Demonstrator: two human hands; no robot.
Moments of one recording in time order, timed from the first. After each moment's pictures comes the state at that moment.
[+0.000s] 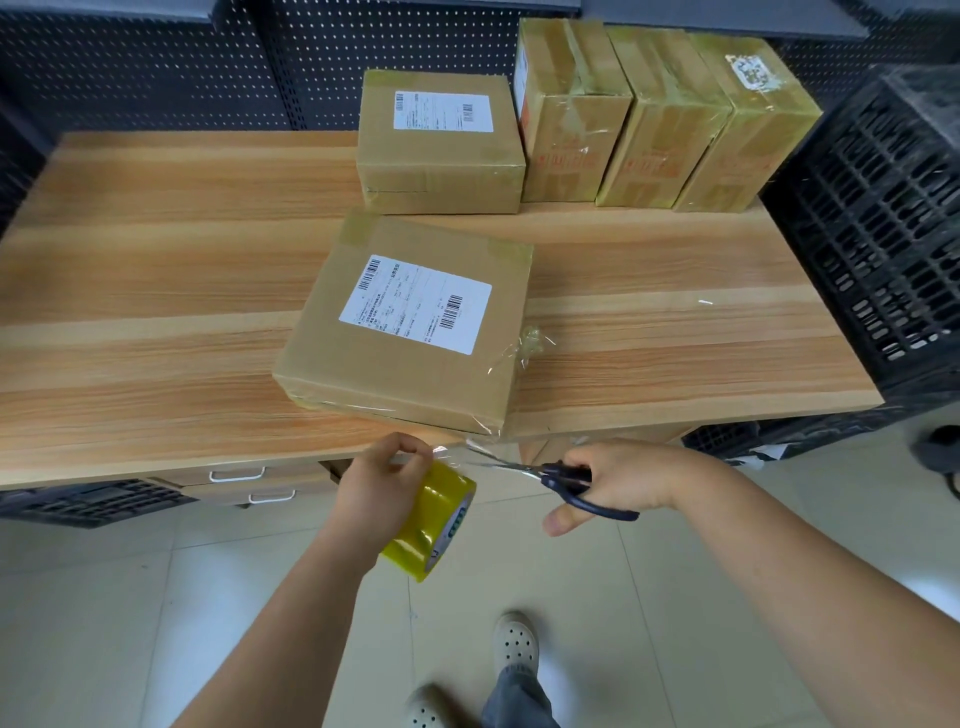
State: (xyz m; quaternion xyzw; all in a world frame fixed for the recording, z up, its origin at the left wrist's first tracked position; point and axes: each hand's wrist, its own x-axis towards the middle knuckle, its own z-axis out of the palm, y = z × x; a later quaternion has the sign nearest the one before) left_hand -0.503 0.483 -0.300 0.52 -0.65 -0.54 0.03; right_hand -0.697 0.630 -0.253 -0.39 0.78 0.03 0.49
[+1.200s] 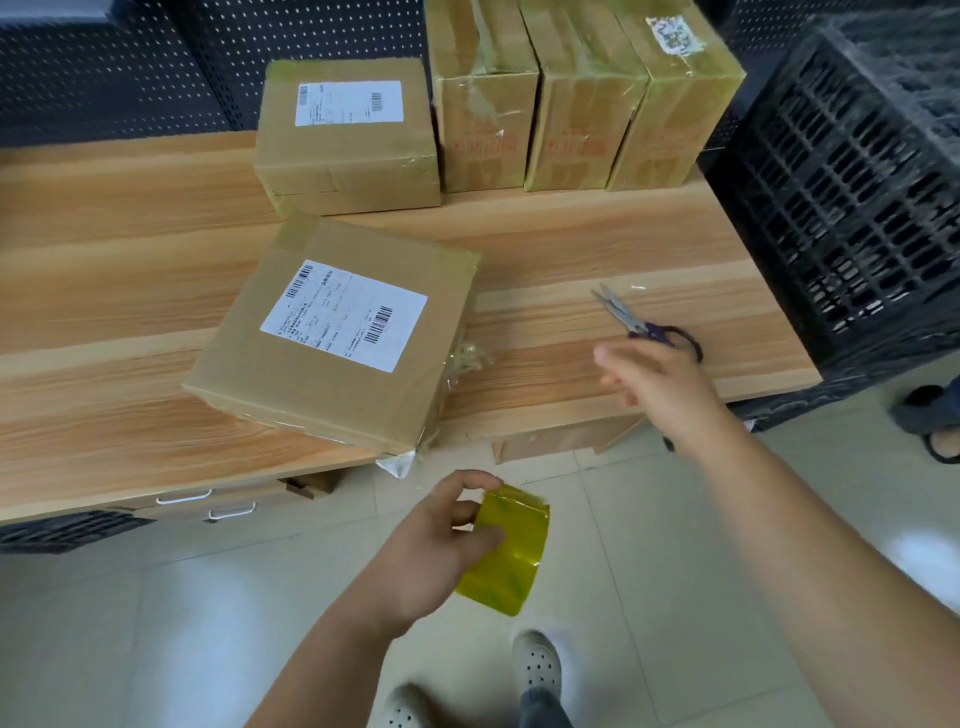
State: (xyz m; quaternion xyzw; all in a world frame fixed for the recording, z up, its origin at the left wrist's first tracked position) left_hand -0.569 0.583 -0.288 0.33 -0.63 -0.70 -0.09; right_hand -0.813 0.700 -0.262 -0.18 0.86 -0.39 0.29
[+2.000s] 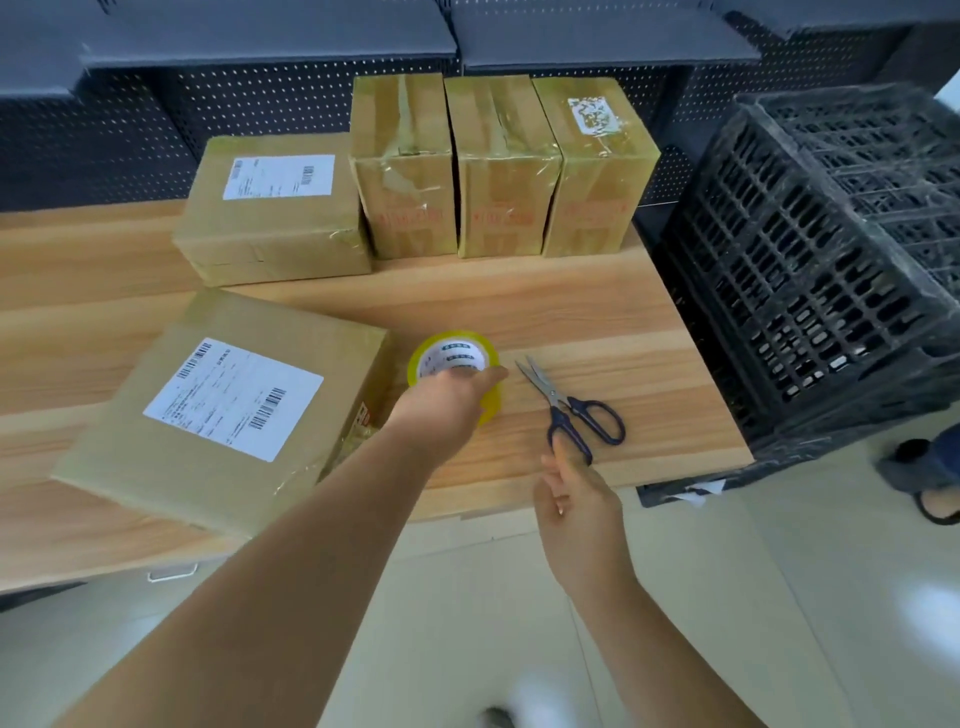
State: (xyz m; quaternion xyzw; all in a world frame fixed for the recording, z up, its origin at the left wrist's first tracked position) left_hand -0.810 0.544 -0.287 0.19 -0.96 -0.13 -0.14; right_hand -0.821 0.742 -0.335 -0.24 0.86 -0.44 0.13
